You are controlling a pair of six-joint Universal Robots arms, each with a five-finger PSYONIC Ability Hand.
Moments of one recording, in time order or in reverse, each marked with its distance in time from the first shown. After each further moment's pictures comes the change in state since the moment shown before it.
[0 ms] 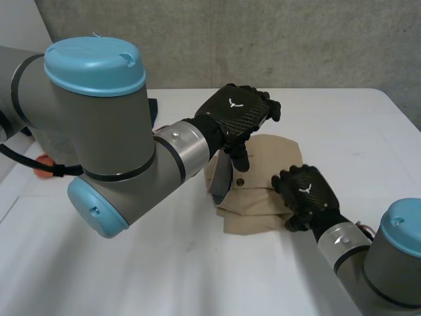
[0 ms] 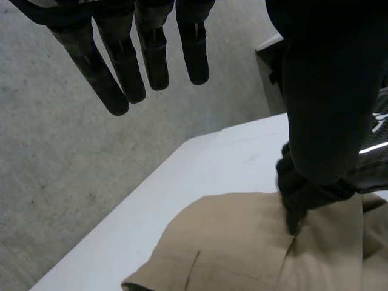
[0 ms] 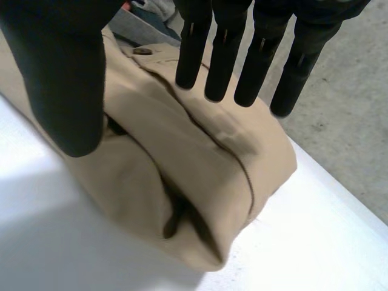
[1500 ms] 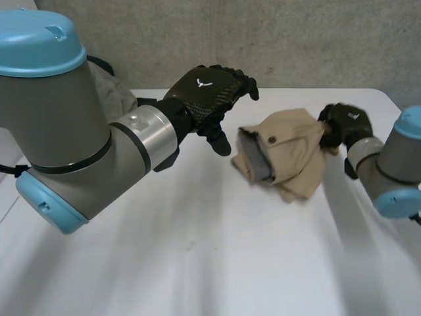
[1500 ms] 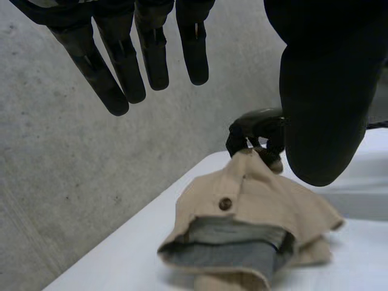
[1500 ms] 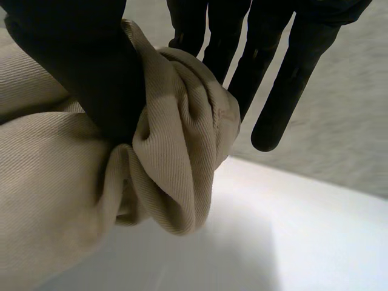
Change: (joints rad) left arm 0.085 0.151 -0.131 0.042 0.026 -0.110; right arm -0.224 0.442 -0.823 0.233 0.047 0.492; left_hand 0.000 0.000 0.002 0.000 0.000; right_hand 0.489 0.560 0.563 0.630 0.524
